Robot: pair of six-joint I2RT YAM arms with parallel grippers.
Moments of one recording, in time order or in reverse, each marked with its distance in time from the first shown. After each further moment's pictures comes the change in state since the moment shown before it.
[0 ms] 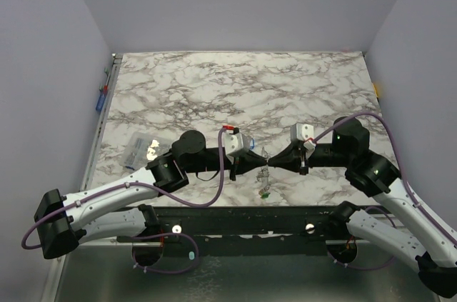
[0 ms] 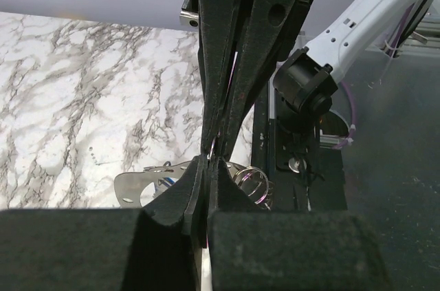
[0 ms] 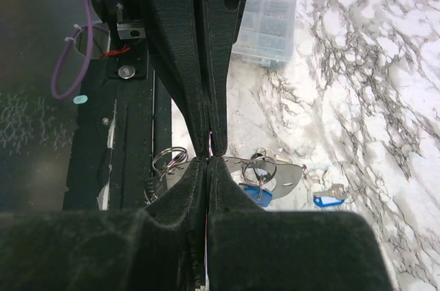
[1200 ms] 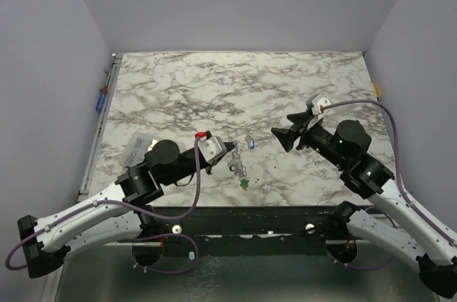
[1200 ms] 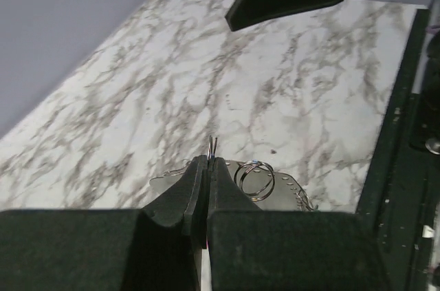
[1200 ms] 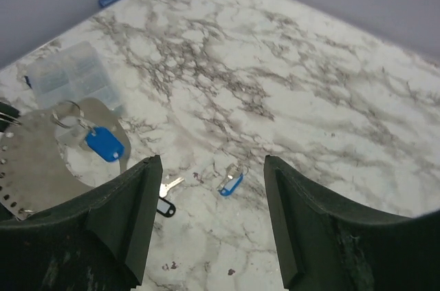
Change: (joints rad) left arm 0.011 -0.259 -0.062 -0.237 -0.343 0.216; right arm 0.000 -0.044 -0.098 0.296 0.678 0.285
